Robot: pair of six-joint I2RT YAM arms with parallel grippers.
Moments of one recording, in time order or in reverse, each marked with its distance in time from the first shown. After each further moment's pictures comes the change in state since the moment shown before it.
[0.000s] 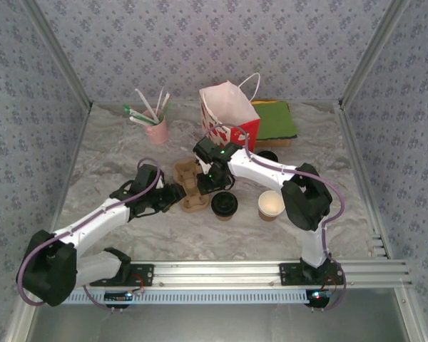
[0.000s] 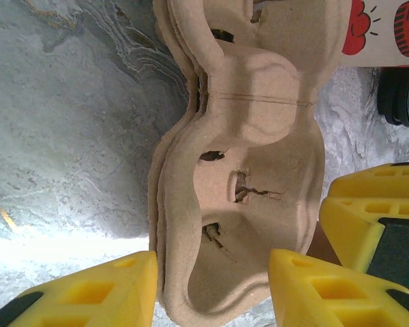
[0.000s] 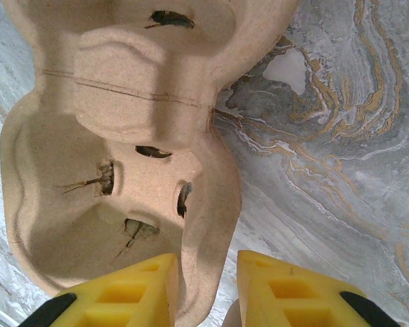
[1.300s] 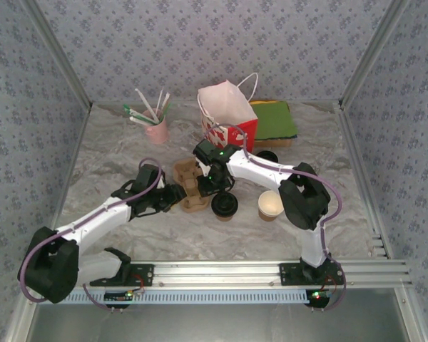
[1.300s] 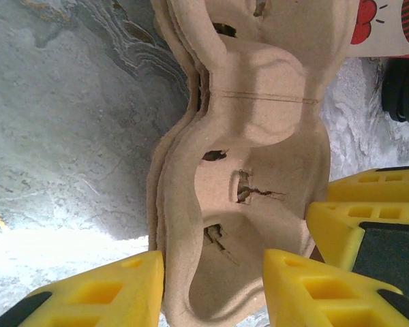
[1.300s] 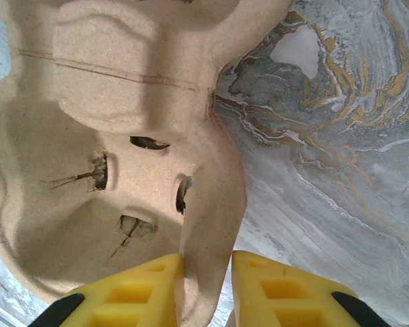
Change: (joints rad) left arm 0.000 0.026 0.000 0.016 0.017 0.003; right arm 0.002 0.017 -0.010 0.001 -0.023 0.001
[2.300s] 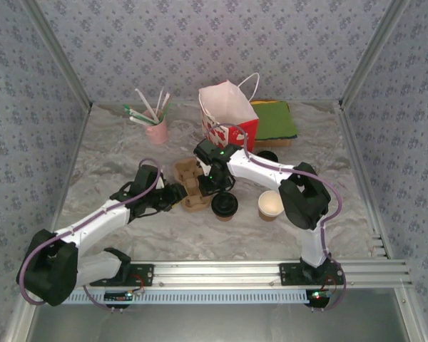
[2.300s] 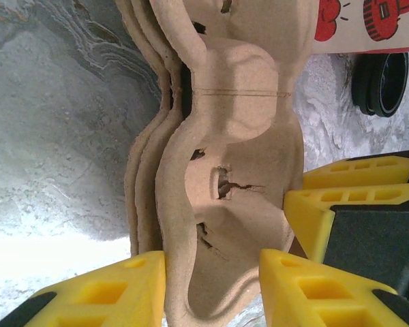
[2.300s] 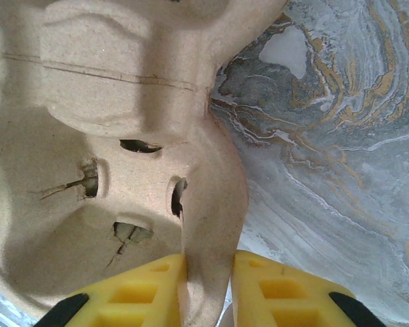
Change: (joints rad) left arm 0.006 -0.024 -0.037 0.084 0.046 -0.005; right arm -0.003 0.000 0.000 -0.004 0.004 0.000
